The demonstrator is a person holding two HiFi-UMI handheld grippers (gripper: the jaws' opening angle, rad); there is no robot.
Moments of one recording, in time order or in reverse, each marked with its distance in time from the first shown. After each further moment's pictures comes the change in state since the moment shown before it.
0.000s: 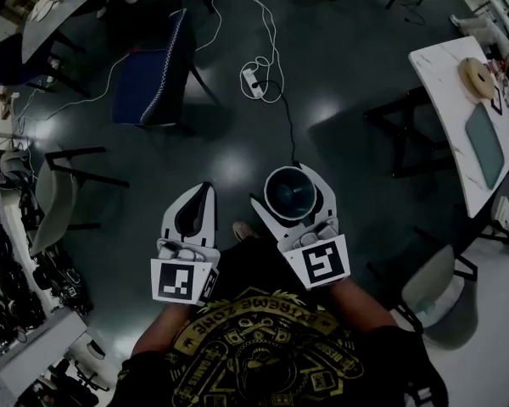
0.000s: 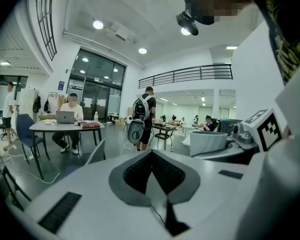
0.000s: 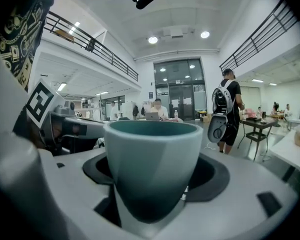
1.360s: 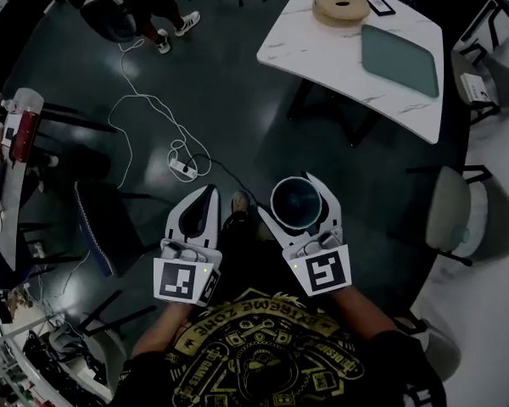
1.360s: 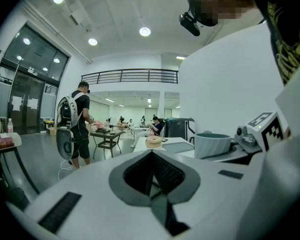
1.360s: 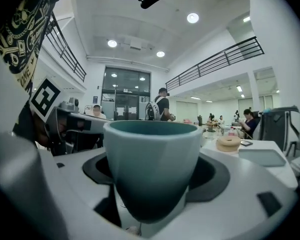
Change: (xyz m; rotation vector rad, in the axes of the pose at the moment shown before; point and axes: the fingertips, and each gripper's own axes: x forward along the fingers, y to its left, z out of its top) left arm 0.243 -0.247 0.066 0.215 -0.012 -0.674; right arm -0.148 -0.272 0.011 0.064 -0.105 -0.690
